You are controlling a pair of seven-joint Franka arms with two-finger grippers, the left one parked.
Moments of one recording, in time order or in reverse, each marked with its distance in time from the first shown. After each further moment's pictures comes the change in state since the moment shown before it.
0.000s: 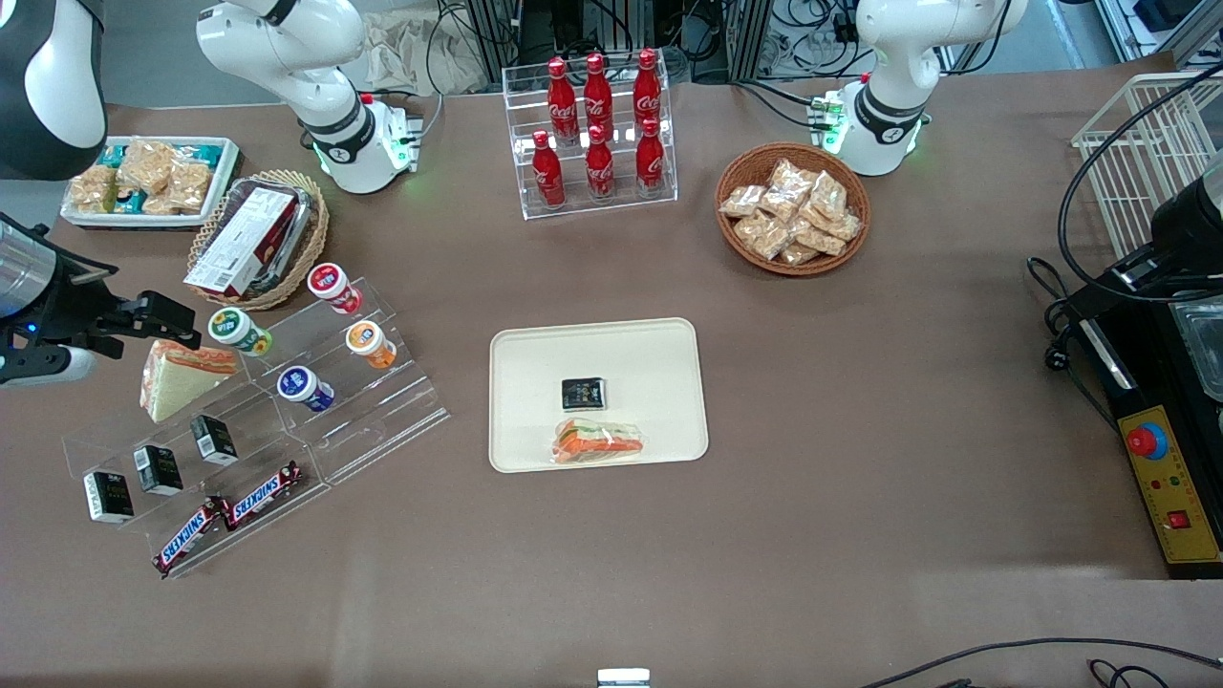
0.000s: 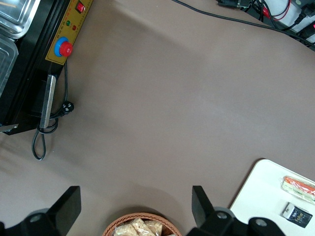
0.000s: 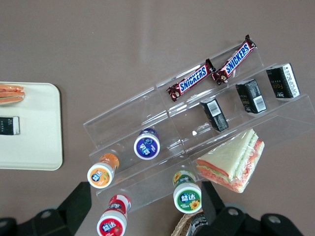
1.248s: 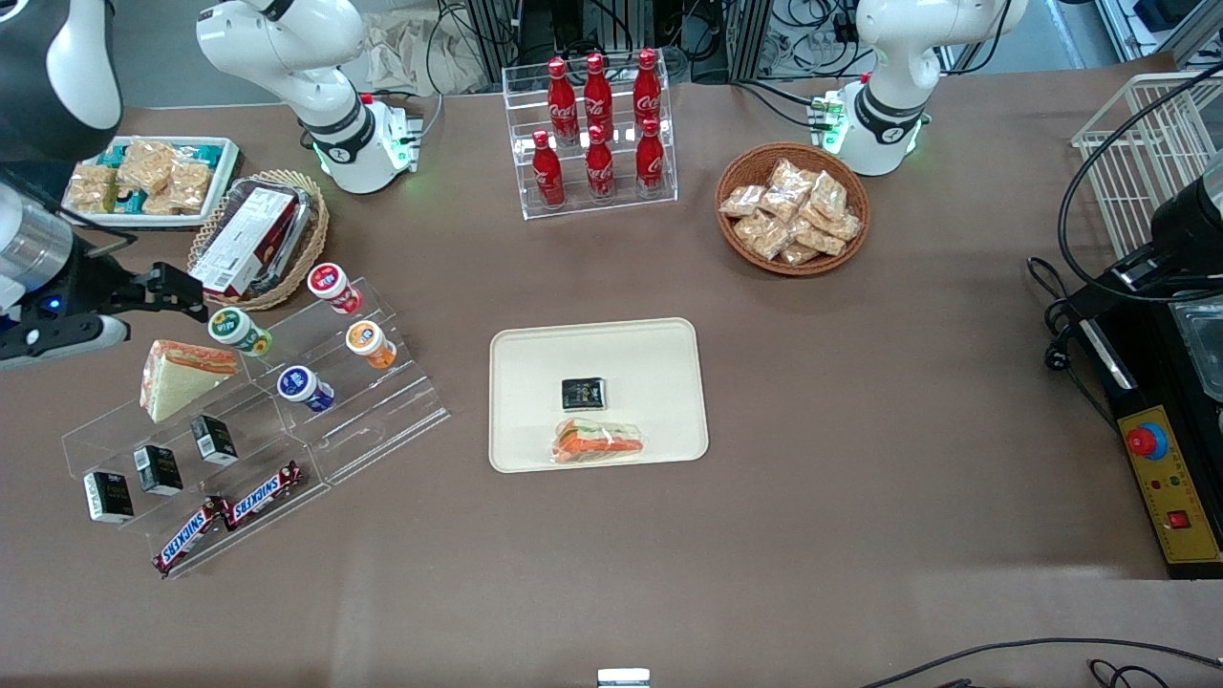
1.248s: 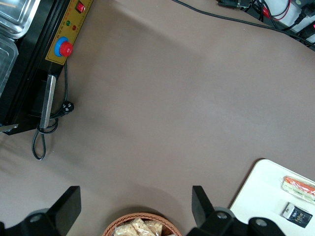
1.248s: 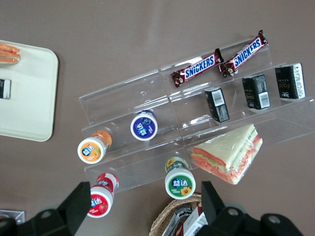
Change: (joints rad) arm 0.014 -0.108 0.002 -0.165 -0.041 0.033 -0.139
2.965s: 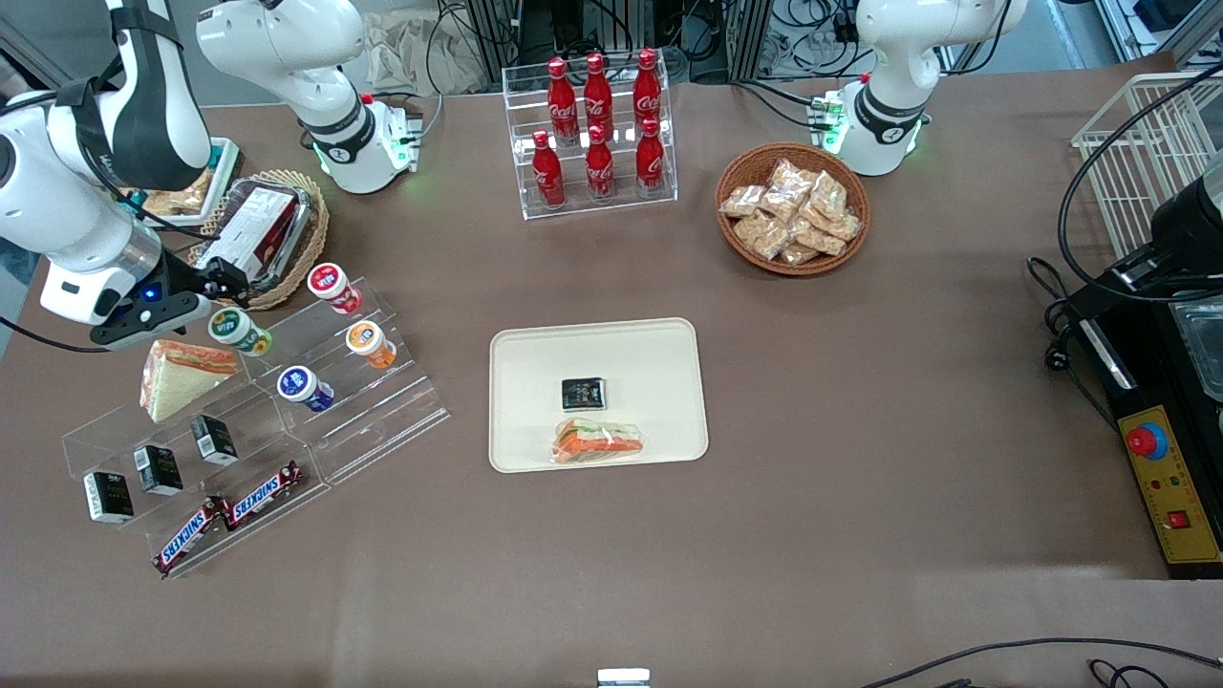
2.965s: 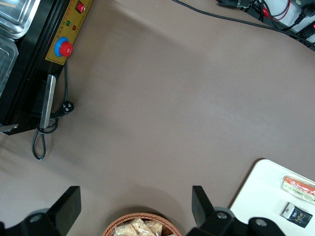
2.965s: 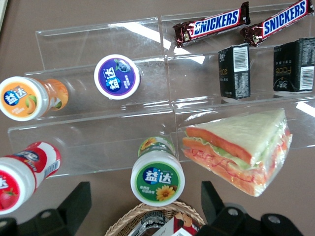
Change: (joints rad) arm 0.005 -0.163 -0.091 -0.539 -0.085 0.381 -0.235
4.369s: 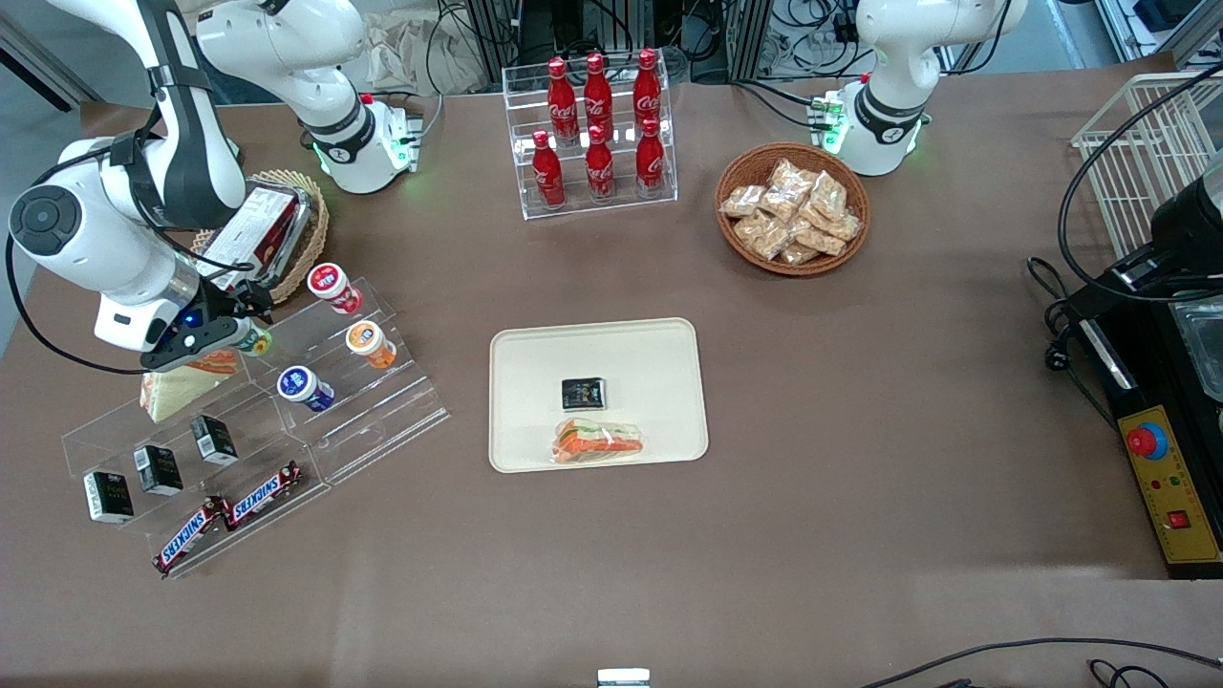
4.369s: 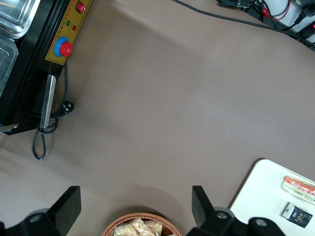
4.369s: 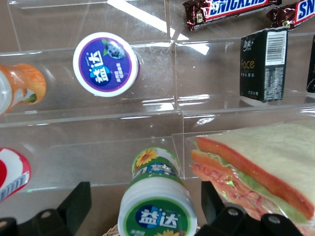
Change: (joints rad) arm 0.000 0.102 0.000 -0.045 -0.017 0.101 -0.029
